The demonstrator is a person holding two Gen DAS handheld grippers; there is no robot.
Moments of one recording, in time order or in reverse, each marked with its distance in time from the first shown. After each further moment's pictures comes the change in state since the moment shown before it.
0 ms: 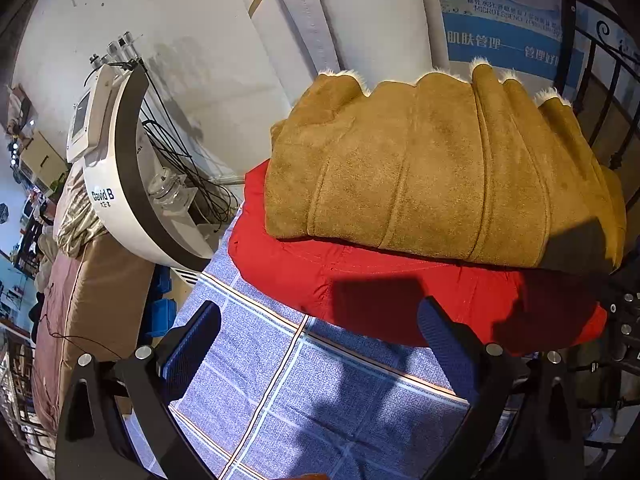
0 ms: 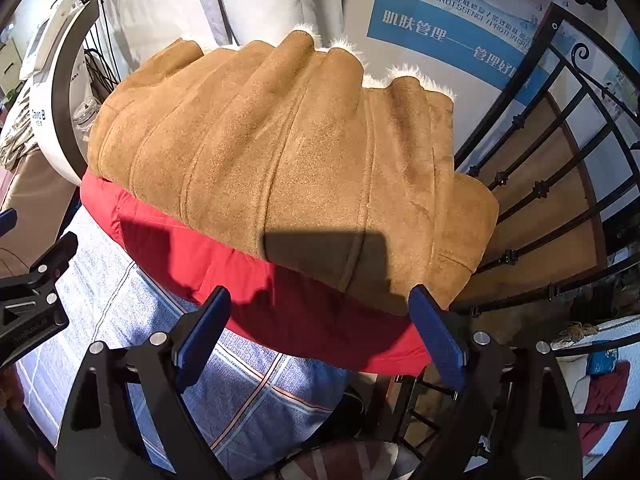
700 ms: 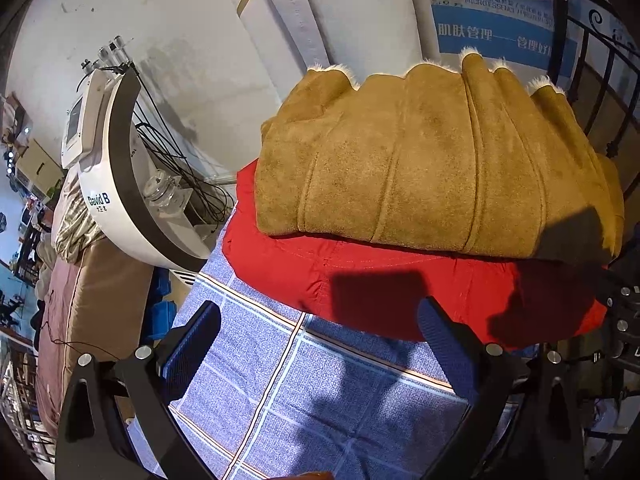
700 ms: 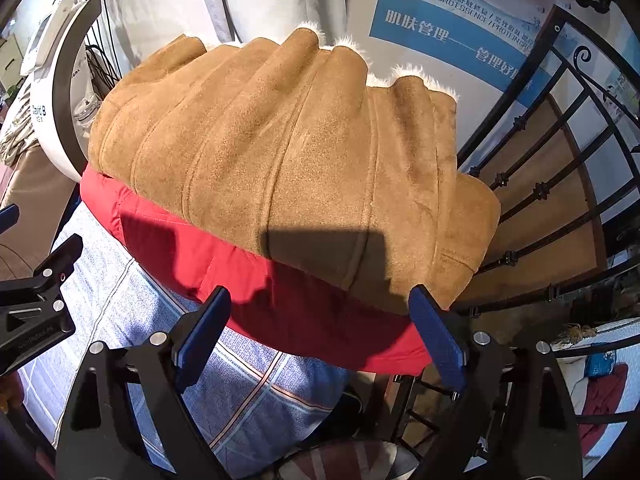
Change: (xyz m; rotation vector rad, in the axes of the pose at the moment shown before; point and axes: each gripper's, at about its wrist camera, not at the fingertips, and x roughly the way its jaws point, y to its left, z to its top) left arm 0.001 -0.007 0.000 0.029 0.011 -0.007; right arm 0.003 0.003 0.002 -0.014 0.005 -0.001
